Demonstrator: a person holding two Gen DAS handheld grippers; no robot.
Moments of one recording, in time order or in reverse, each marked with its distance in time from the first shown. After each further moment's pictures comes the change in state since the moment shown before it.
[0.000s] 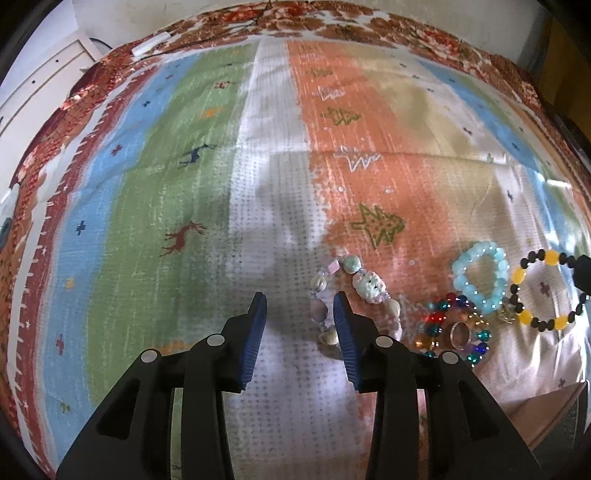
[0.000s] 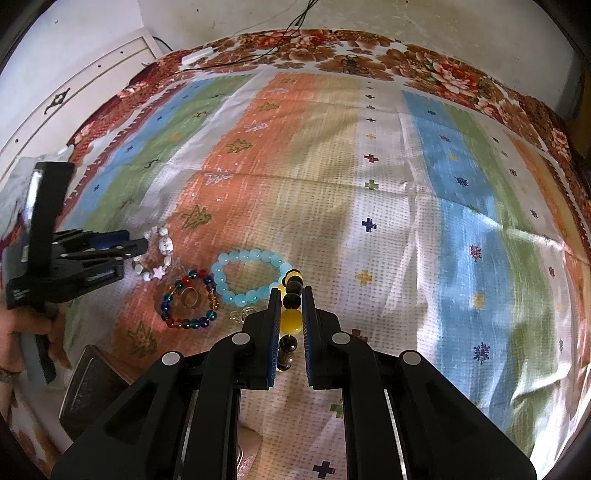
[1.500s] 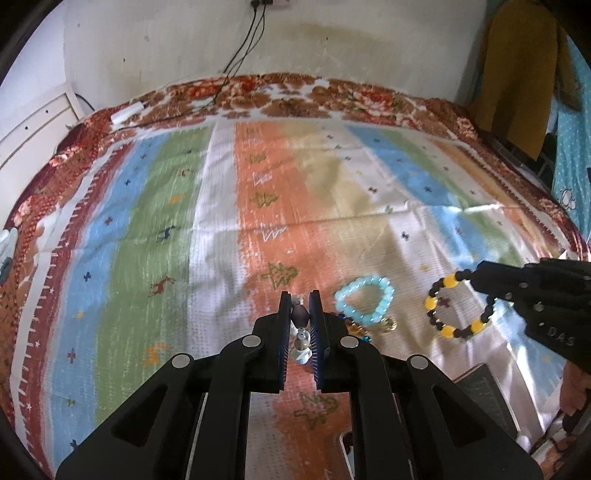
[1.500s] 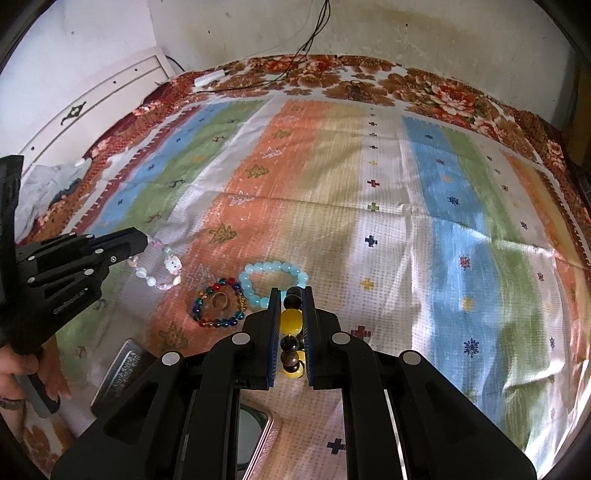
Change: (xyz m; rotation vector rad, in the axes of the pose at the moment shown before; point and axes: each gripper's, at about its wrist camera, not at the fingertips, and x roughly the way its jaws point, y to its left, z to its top) left arm -0.106 -0.043 -0.020 0.068 -0.278 -0.146; right arm -0.045 0.011 -0.007 -0.002 -0.091 0.023
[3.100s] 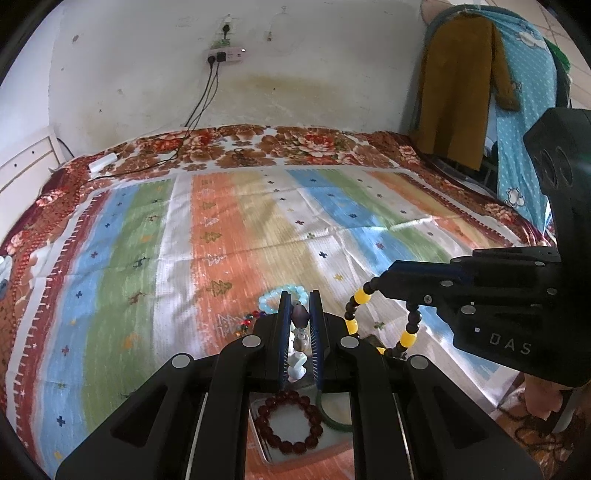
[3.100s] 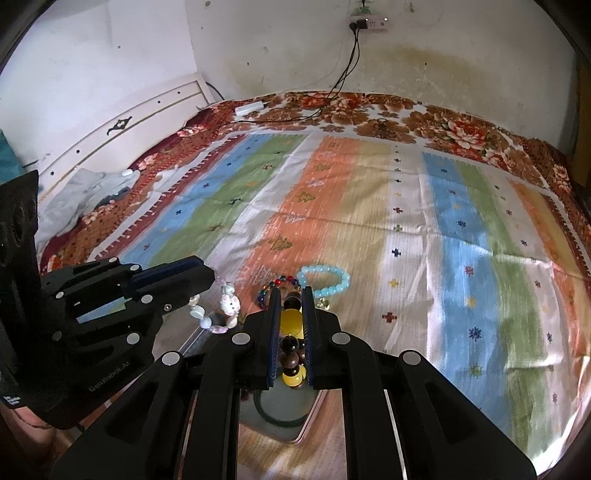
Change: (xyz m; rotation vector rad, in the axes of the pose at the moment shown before) left arm -0.085 -0.062 -0.046 0.094 -0.181 -0.120; right arm -0.077 0.034 -0.035 -0.048 -0.125 0.093
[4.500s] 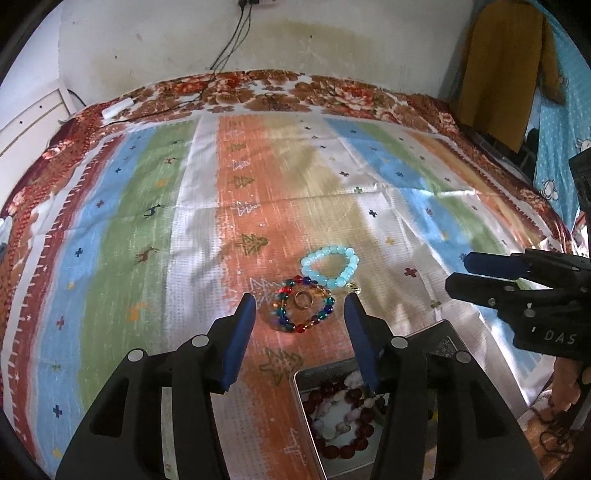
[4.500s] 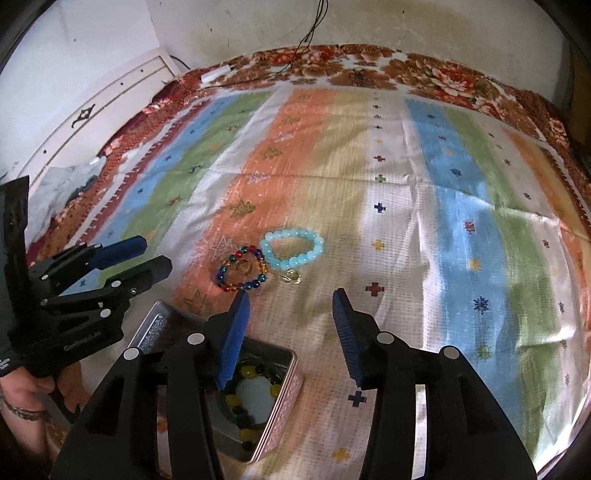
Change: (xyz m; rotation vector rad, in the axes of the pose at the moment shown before) left arm 0.063 0.046 -0.003 -0.091 0.206 0.065; right arm 0.057 -0.038 -0.003 0.094 0.167 -0.029
